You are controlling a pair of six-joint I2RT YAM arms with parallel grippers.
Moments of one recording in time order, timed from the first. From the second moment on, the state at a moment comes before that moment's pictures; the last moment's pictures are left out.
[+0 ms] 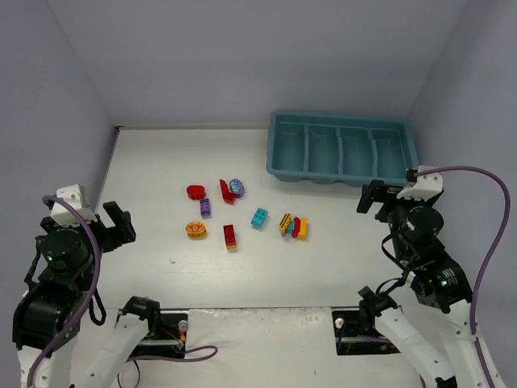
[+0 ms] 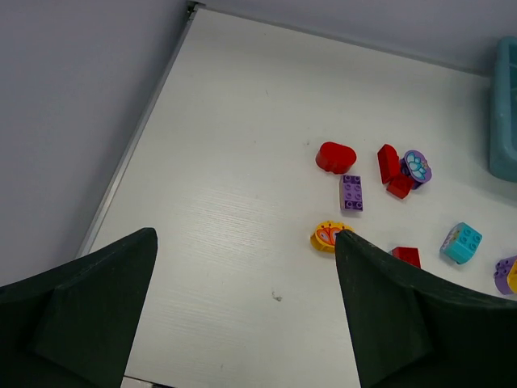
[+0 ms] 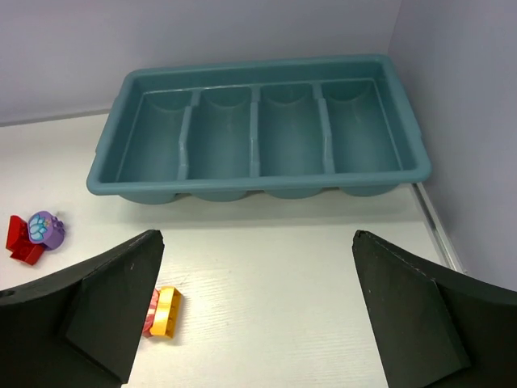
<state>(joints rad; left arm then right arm) -0.22 0.53 1.24 -1.02 -0.38 -0.22 0.36 0.57 0.94 -0.53 0.43 0.15</state>
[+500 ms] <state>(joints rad) -0.22 0.56 1.20 -1.04 -0.39 -0.30 0.36 0.79 0.94 -0.53 0.36 0.32</state>
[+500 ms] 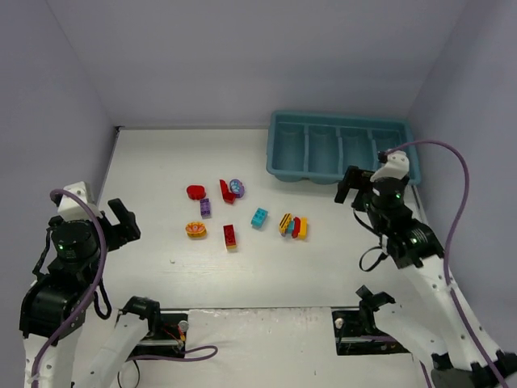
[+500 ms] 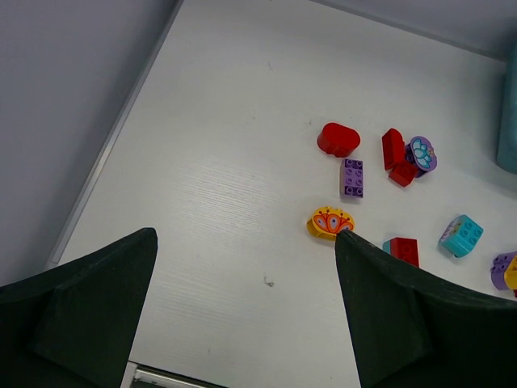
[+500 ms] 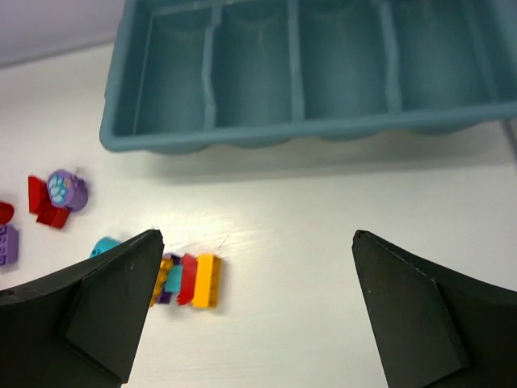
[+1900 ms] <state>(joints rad) -0.24 0.63 1.21 -1.13 -0.38 -0.31 0.77 1.72 1.11 -0.53 0.50 0.96</state>
